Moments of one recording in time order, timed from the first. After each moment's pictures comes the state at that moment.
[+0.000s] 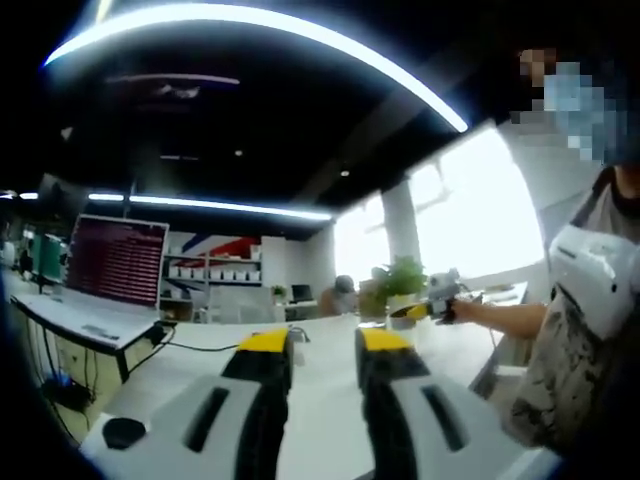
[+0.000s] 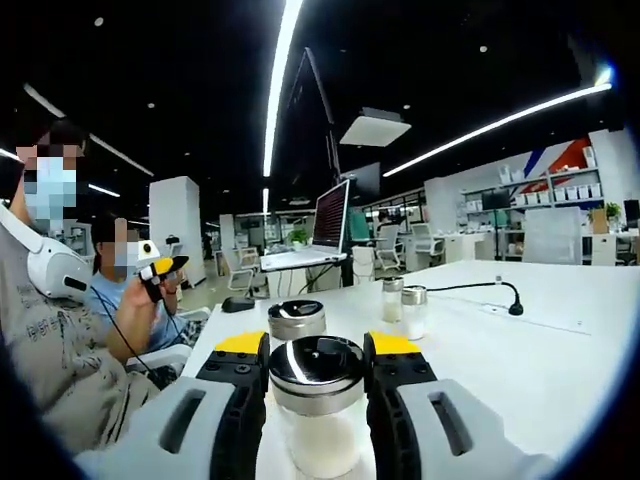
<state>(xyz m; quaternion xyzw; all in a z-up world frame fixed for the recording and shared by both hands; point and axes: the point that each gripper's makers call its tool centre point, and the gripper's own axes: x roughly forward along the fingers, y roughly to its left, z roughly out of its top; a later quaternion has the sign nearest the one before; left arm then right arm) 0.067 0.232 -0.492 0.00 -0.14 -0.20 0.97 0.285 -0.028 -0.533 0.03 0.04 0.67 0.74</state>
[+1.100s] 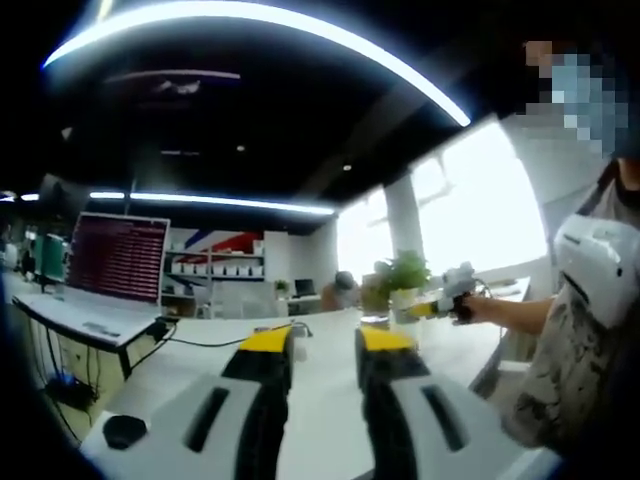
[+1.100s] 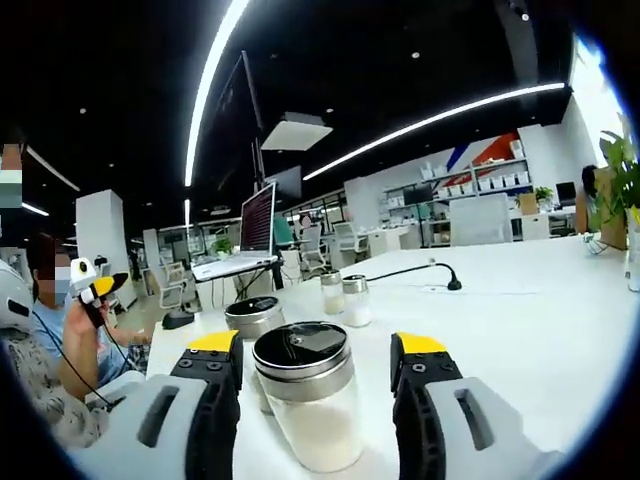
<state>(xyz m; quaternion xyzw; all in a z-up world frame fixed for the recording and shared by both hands) 0.073 0.230 -0.497 0.00 -0.13 -0.20 0.97 0.297 -0.027 -0.549 0.06 0.06 0.51 0.86</state>
